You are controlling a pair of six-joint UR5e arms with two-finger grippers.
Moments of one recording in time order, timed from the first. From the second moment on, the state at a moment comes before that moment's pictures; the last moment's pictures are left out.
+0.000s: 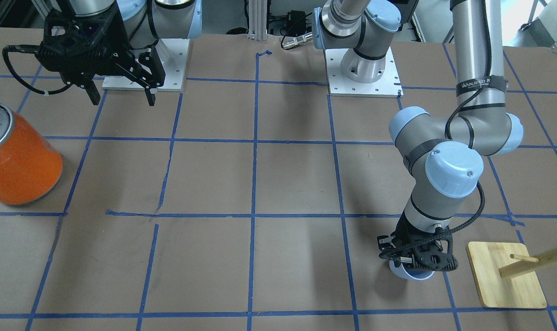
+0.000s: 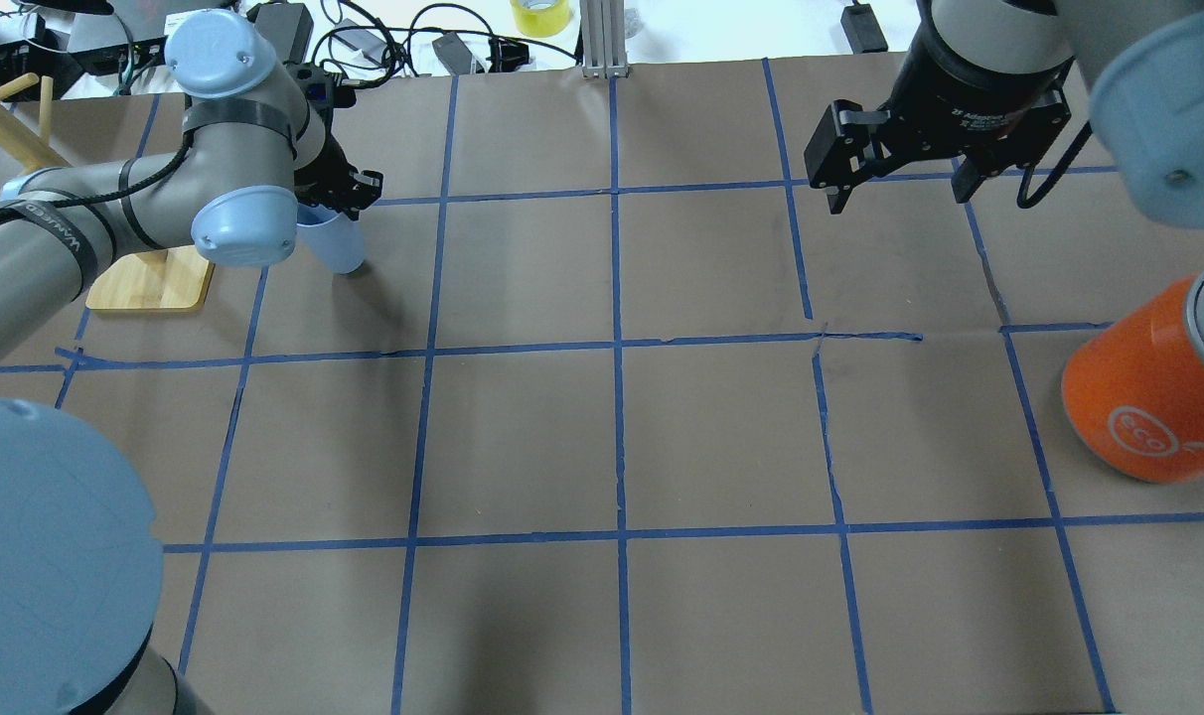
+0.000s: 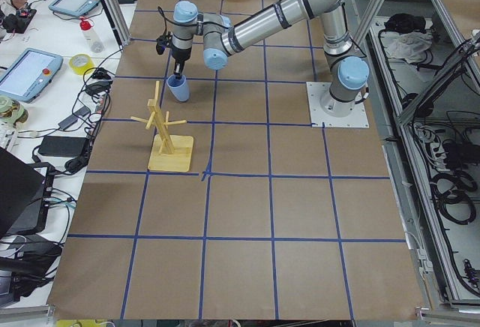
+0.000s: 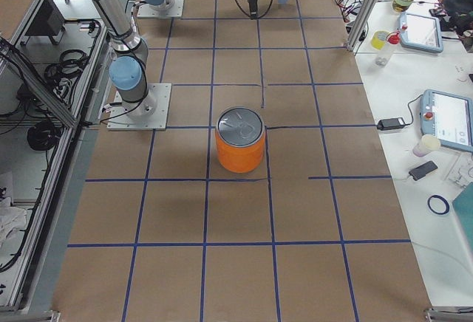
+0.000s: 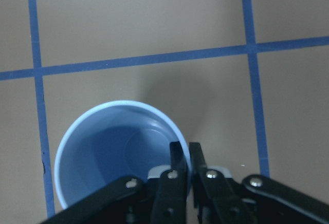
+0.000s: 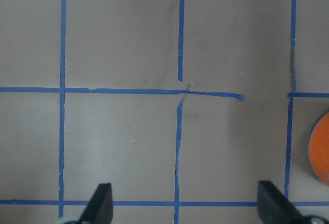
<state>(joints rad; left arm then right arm) -1.47 -2.05 -1.65 -0.77 1.61 0.16 1.63 -1.63 1.57 -1.63 -1.60 0.03</state>
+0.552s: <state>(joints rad) -1.47 -2.05 -1.66 -0.76 1.60 0.13 1.63 -1.63 1.57 -1.63 -1.60 0.02</state>
